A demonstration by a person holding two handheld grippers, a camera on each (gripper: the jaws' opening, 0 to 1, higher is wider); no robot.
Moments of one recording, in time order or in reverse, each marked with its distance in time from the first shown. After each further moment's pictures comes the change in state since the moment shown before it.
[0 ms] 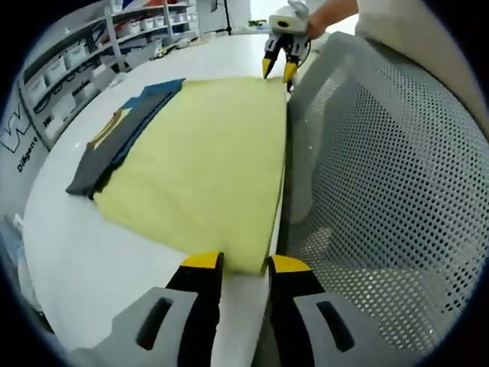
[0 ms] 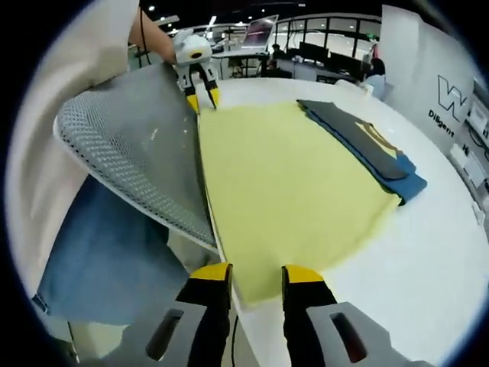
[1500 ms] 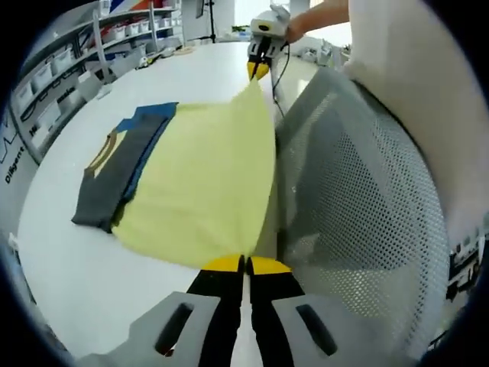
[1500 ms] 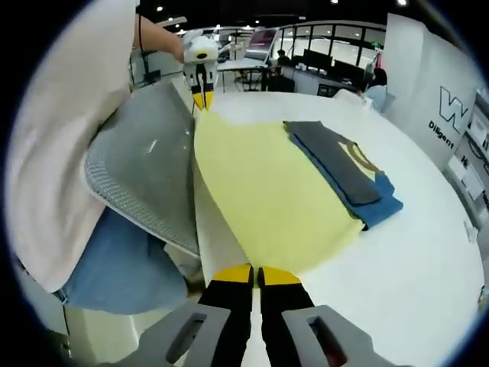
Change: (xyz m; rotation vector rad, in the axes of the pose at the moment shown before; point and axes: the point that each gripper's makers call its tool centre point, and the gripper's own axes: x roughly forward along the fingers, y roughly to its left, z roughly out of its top) left arm -0.054 0.029 0.054 0.033 -0.031 -0.103; right arm -0.055 -0.053 0.051 -0.034 -0.053 -0.015
